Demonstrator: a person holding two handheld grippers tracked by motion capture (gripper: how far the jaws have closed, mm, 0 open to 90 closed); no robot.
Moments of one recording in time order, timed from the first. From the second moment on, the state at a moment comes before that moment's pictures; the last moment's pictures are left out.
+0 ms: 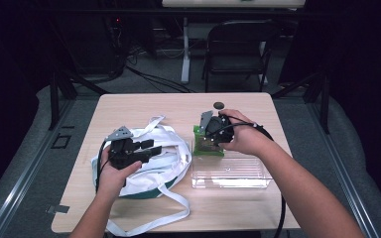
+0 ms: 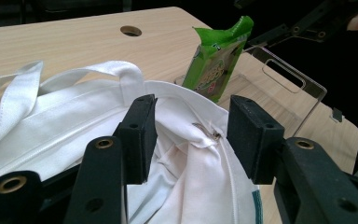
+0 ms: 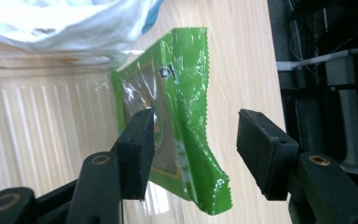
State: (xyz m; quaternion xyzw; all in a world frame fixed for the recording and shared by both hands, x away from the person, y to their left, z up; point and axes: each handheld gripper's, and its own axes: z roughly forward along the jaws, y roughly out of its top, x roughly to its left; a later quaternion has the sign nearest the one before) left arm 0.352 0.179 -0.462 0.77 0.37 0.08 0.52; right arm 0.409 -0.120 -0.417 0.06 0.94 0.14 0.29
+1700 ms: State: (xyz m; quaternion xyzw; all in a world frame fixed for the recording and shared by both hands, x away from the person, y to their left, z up) left arm 0.355 0.183 -0.465 0.76 0.38 0.08 0.52; right arm 0.347 -0.178 -0.419 0.28 0.84 0.41 0.22
